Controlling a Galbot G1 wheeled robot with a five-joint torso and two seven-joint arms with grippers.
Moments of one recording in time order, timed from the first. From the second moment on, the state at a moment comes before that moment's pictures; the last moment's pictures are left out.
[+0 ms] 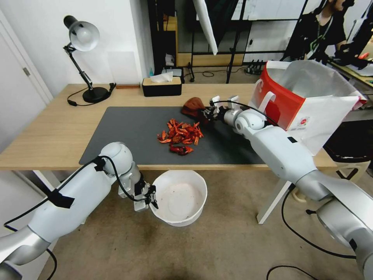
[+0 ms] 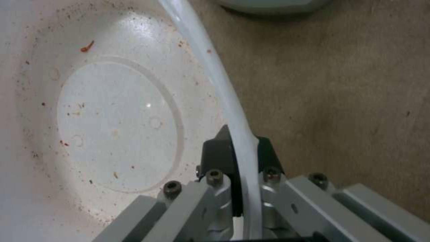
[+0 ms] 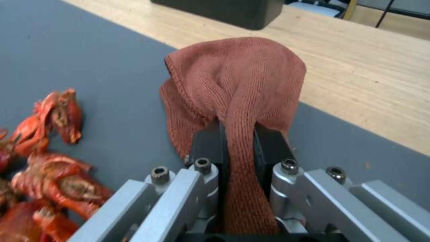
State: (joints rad) left arm 0.58 -0.91 0.14 -1.58 0.42 -0.82 1.53; right arm -0.18 1.15 -0.29 1.04 0.68 -0.37 -0.29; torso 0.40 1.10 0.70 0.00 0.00
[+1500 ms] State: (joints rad) left arm 0.49 -0.94 0.18 -1.52 0.42 -0.82 1.53; right arm -0.26 1.08 -0.31 1.18 0.63 -0.42 -0.35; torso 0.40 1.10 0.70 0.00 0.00
